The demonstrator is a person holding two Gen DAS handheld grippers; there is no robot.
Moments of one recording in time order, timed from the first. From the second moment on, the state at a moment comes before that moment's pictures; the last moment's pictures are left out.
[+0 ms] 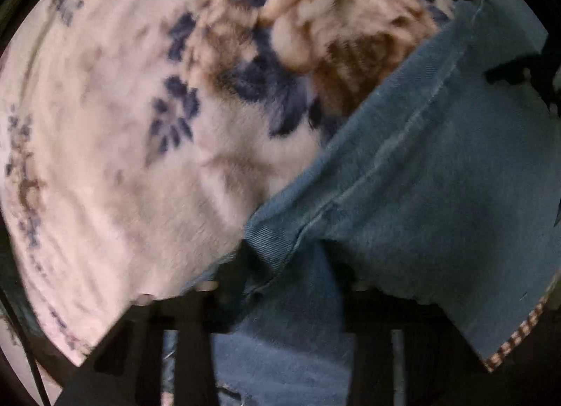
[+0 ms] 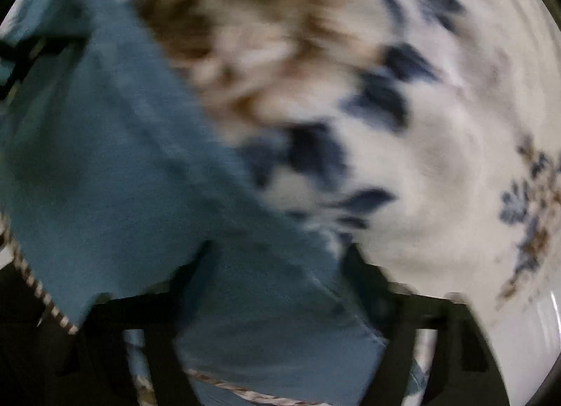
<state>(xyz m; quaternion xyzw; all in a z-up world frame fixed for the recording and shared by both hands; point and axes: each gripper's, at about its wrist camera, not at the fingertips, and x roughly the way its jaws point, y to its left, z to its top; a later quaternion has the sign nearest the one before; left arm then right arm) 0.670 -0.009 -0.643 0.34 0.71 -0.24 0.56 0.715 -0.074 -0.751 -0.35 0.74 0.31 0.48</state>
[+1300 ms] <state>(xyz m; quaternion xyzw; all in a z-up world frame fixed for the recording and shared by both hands) 0.322 0.033 -0.595 -0.05 0.77 0.02 0.63 0.364 -0.121 -0.678 -0.13 0.77 0.18 0.60</state>
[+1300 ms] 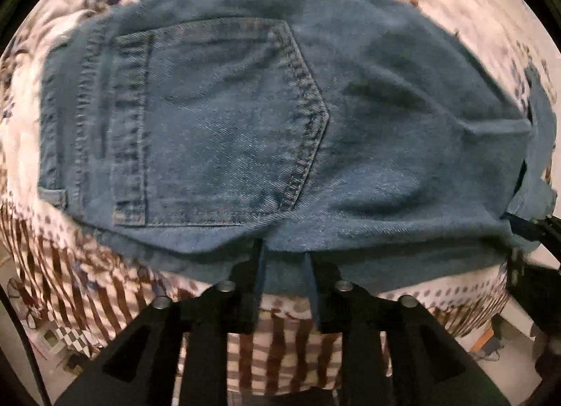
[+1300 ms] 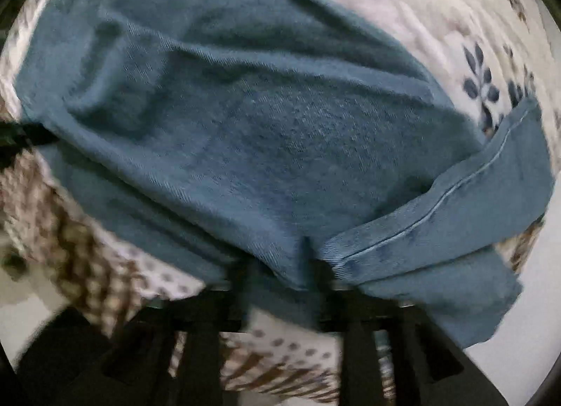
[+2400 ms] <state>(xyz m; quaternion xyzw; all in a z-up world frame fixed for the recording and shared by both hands) 0.377 0.007 -0.558 -0.03 0.69 0.10 0.72 0.459 -0.389 -0.612 0.16 0.67 -0.15 0.71</state>
